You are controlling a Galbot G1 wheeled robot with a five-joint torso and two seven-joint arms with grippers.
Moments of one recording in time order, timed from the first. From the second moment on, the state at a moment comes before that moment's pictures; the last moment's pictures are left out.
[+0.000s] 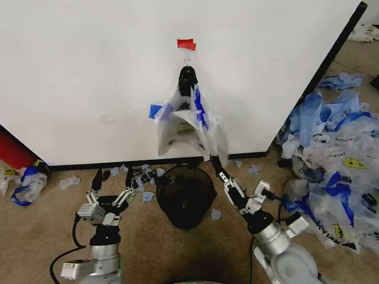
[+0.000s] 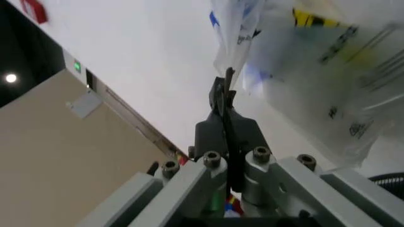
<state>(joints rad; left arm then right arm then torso) 1.66 -1.29 -0.44 -2.19 -0.41 -0.58 -0.07 -1.38 0.81 0.08 2.18 1.31 0.32 -0.35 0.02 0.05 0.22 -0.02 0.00</state>
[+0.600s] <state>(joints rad) 1.64 -1.29 -0.44 -2.16 -0.42 -0.58 -0.08 -1.45 0.73 0.03 2.16 1.17 0.36 -0.44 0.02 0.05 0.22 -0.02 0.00</state>
